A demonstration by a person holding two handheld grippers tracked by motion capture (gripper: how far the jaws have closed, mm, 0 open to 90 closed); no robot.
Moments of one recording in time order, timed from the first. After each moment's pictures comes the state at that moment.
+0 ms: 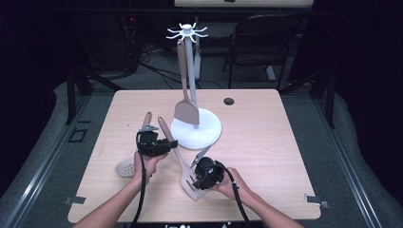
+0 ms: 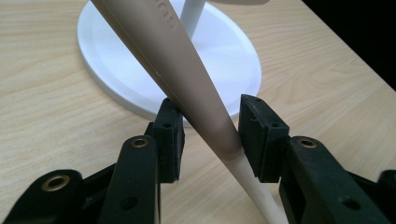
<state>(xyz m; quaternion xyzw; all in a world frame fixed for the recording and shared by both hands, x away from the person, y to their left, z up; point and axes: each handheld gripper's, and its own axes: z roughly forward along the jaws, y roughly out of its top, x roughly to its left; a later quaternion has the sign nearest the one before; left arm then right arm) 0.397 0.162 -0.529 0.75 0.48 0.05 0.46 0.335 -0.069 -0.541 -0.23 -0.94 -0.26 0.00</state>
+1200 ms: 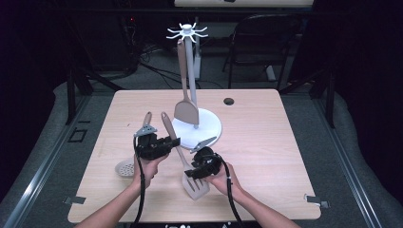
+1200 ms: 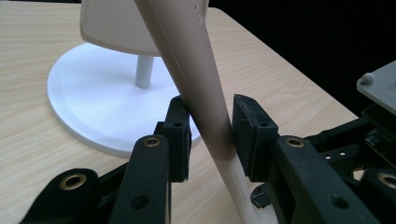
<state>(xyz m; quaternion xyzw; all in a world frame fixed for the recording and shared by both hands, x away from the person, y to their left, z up) 0.371 0.156 -0.503 0.73 0.42 0.08 0.53 0.354 -0.064 -0.533 -0.31 -0.89 -0.35 -0.01</state>
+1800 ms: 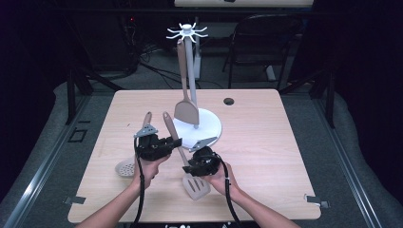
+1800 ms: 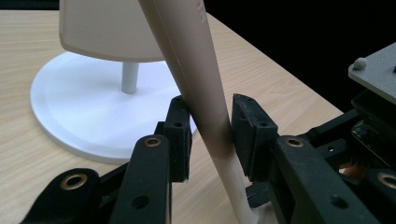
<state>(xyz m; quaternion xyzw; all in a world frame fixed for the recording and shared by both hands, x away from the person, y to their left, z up) 0.369 0.153 -0.501 0.74 0.40 0.07 0.54 0.352 -0.061 -0.527 -0.30 -0.88 -0.37 -0.03</state>
